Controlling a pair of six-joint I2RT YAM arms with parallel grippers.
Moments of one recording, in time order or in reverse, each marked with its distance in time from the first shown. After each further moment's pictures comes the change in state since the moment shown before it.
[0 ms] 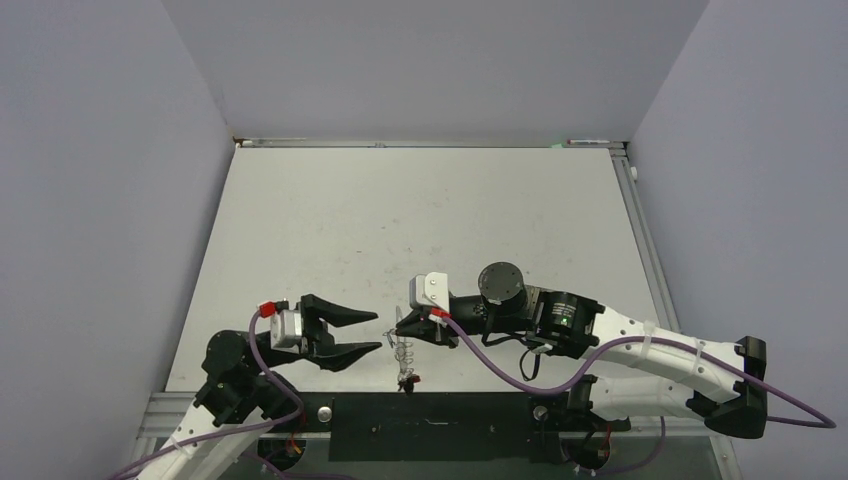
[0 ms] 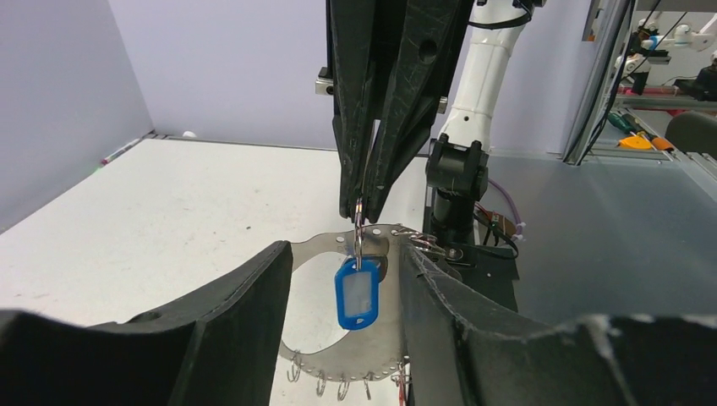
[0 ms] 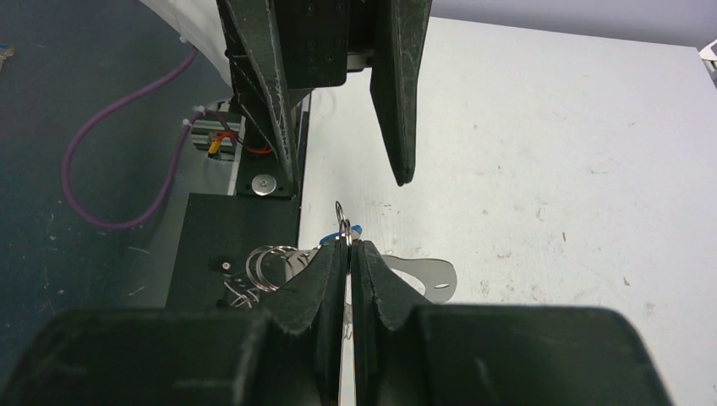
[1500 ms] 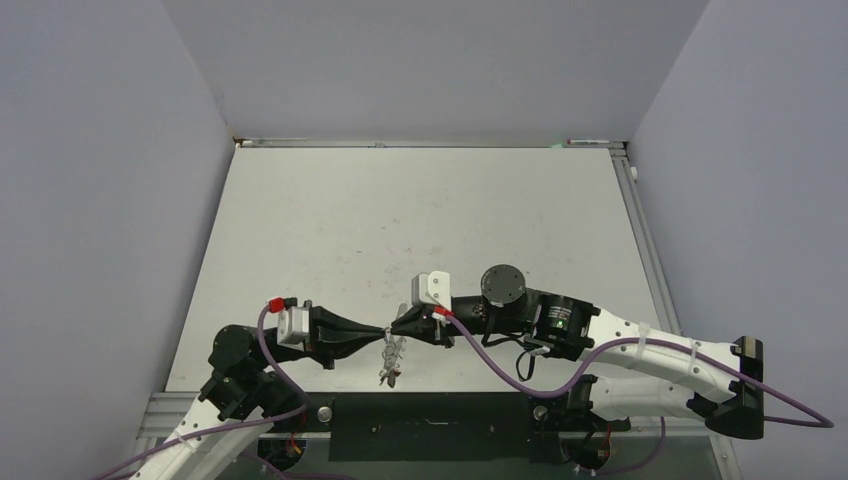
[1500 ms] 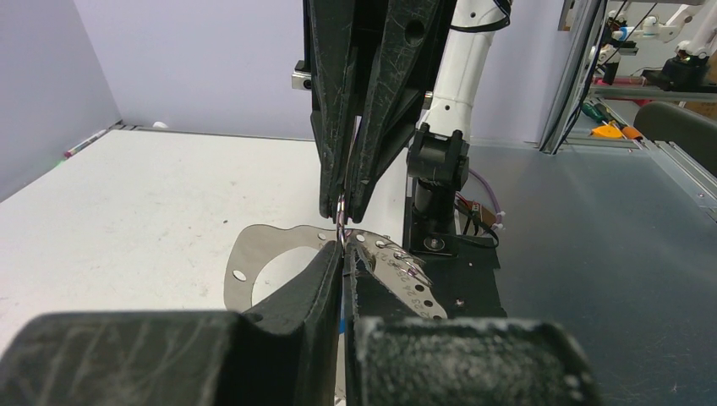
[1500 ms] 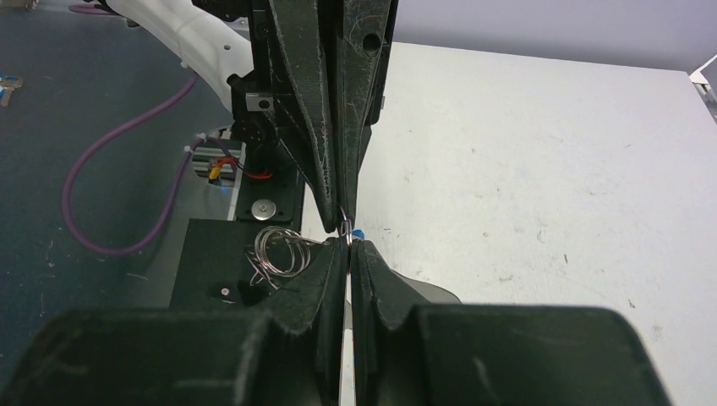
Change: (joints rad) left arm 0.000 0.064 -0.016 0.058 0.065 -0.029; right arm 0.000 -0.005 -0.057 0.134 -0.013 0.036
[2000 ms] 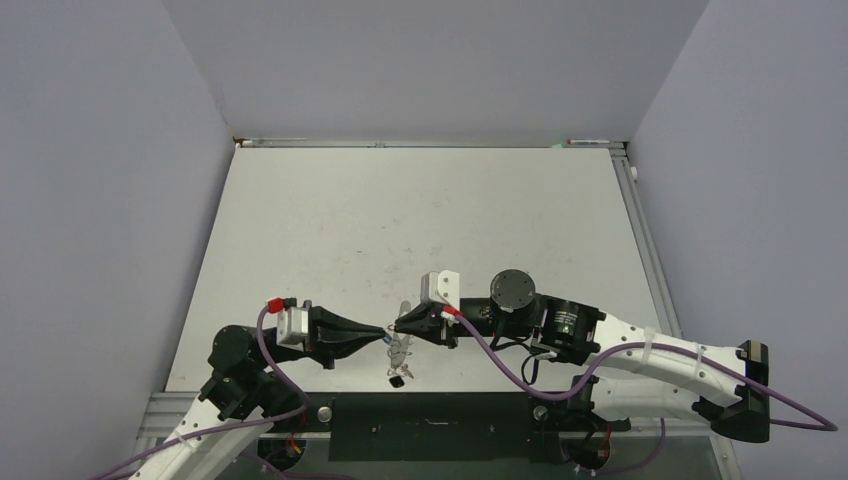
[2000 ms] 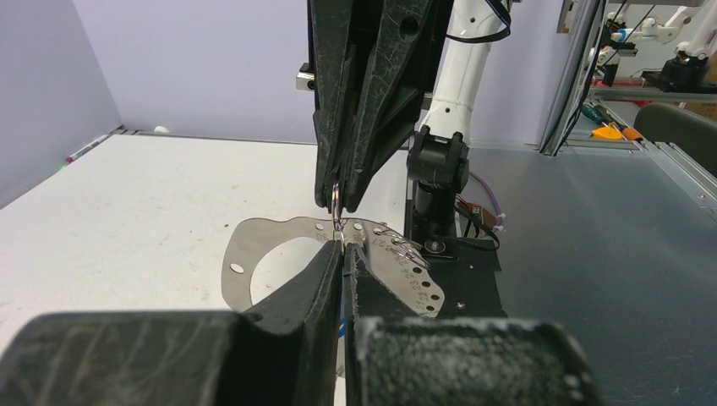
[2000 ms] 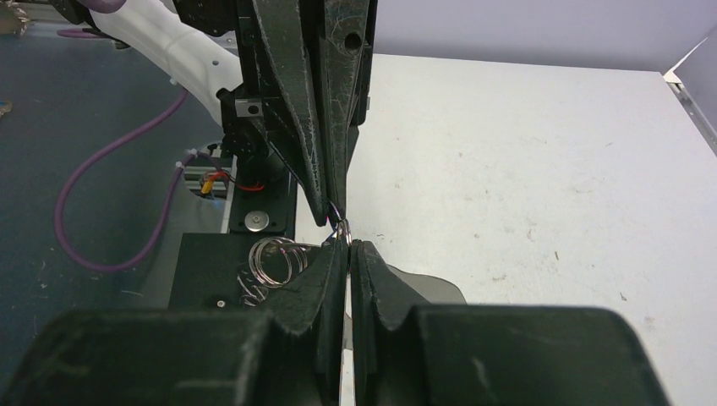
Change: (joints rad) left arm 0.000 0.002 0.000 0.012 -0.001 0.000; right arm 0.000 -0.046 -0.048 0.050 0.045 0.032
